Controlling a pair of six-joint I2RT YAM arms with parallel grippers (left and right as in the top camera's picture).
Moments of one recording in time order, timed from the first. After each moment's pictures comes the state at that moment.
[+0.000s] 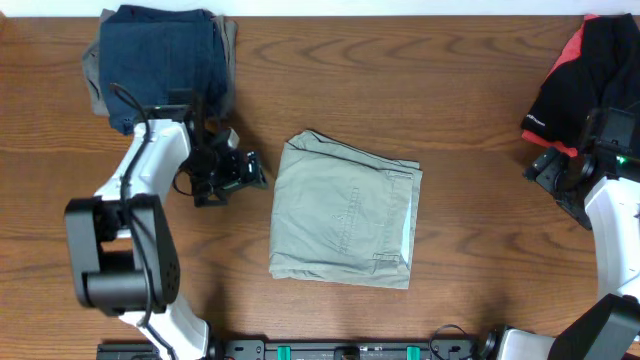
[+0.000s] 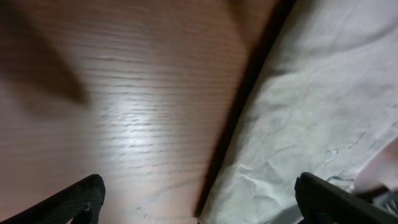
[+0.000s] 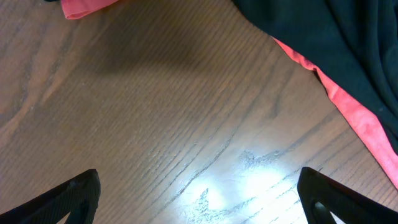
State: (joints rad) left arm 0.03 1.87 1.25 -1.08 0.45 -0.10; right arm -0.33 1.46 1.06 -0.84 0.18 0.48
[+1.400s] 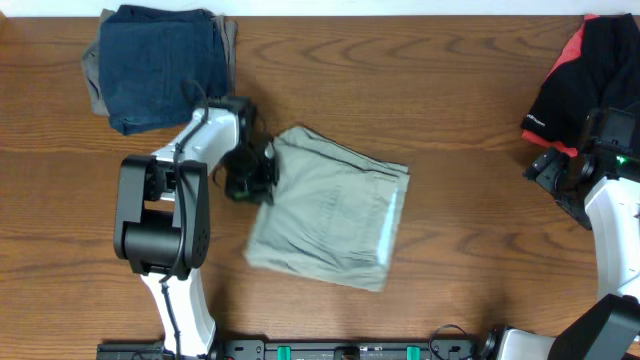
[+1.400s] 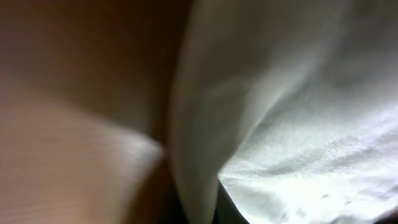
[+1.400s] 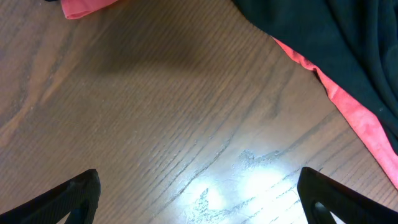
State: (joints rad) left arm -0.15 2.07 1.41 -1.11 0.29 -0.20; right arm -0.33 1.46 1.06 -0.84 0.18 0.48
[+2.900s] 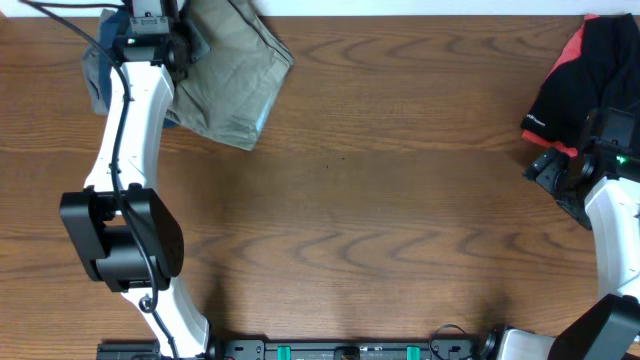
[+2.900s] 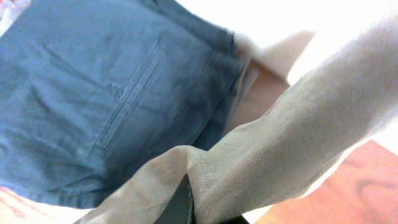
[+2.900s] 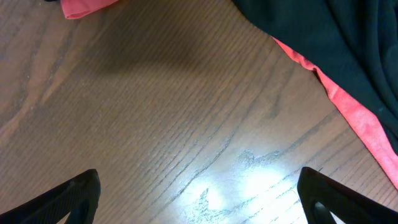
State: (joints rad) left arm 0.03 1.98 1.82 -0.66 -0.09 -0.54; right arm -0.33 1.46 1.06 -0.84 0.18 0.48
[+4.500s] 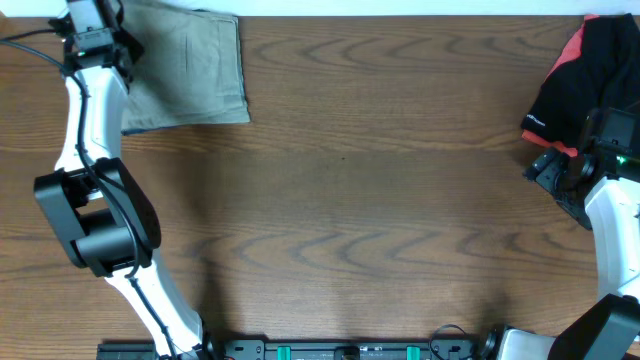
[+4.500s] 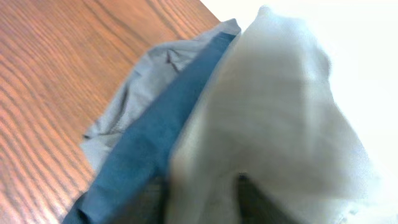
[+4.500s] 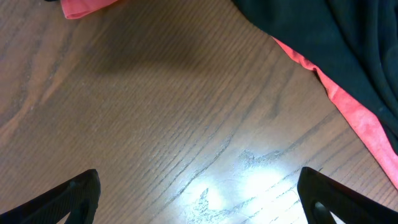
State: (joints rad) left arm 0.26 2.12 1.82 -0.49 -0.21 -0.57; right arm -0.33 1.46 1.06 -0.84 0.18 0.48
